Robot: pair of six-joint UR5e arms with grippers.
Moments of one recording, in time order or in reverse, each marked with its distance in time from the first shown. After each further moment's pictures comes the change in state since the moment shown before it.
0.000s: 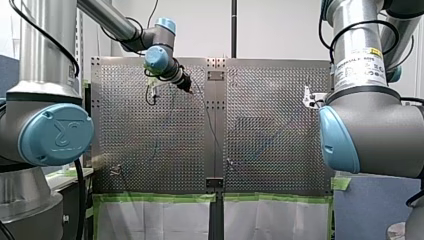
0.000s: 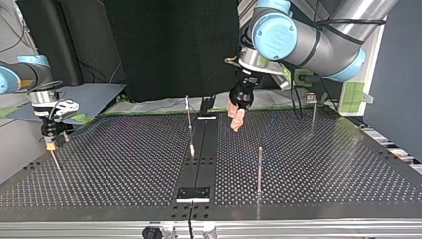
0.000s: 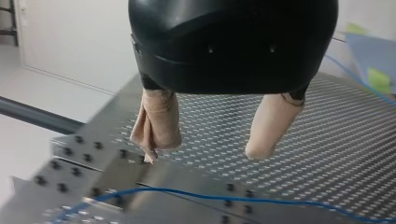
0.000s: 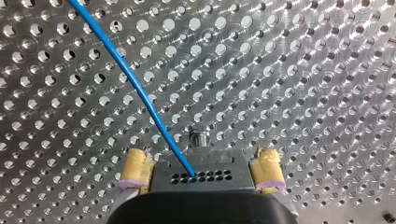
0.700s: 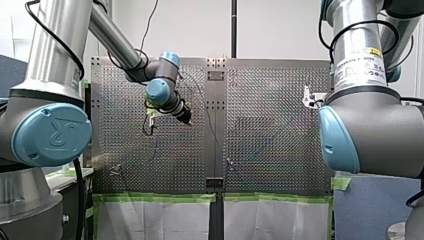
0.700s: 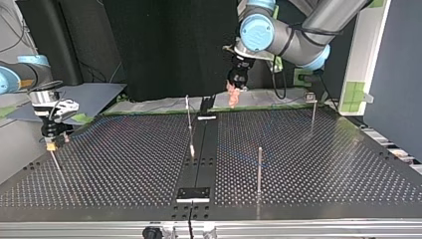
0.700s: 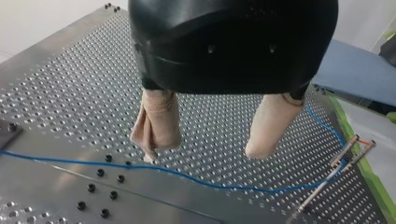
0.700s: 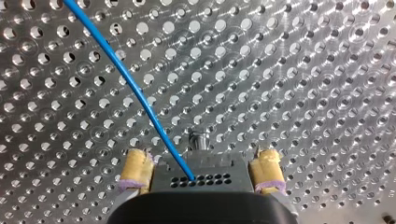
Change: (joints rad) left arm -0.033 -0.123 -0.185 0.185 -0.053 0.024; right arm 0.002 0.000 -0.001 0.002 0.000 -0.001
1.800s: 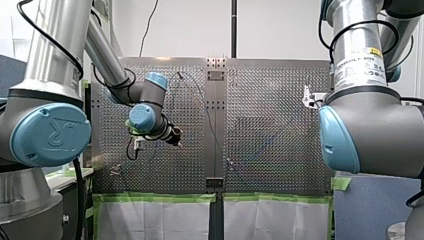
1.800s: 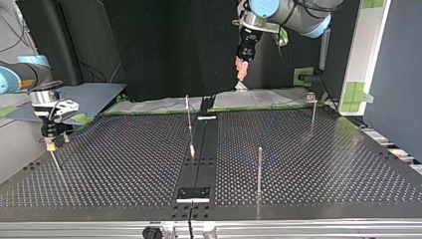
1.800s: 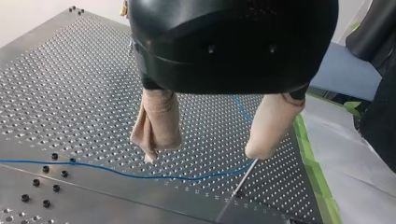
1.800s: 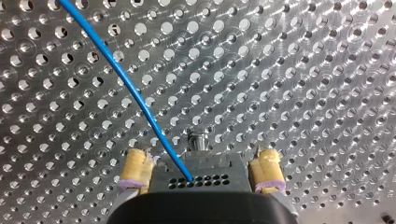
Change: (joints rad) left arm -0.011 -0.001 -0.301 0.302 -0.033 0.037; right arm 0.000 0.000 0.000 -0.003 0.000 0.004
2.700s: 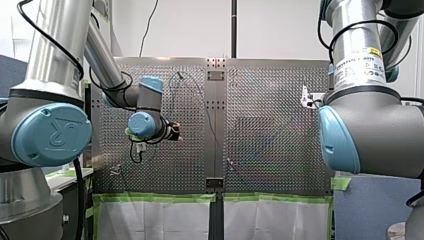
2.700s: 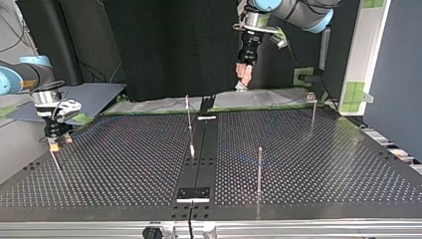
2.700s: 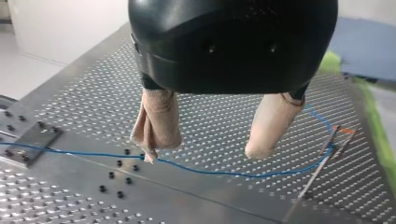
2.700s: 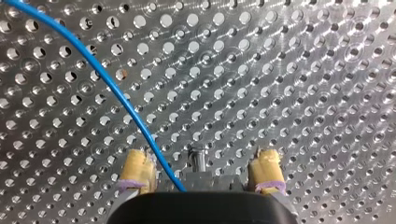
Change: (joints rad) left arm 0.010 0.000 -0.043 0.228 -0.029 -0.099; right arm 0.011 0.000 0.000 -0.001 -0.015 -0.003
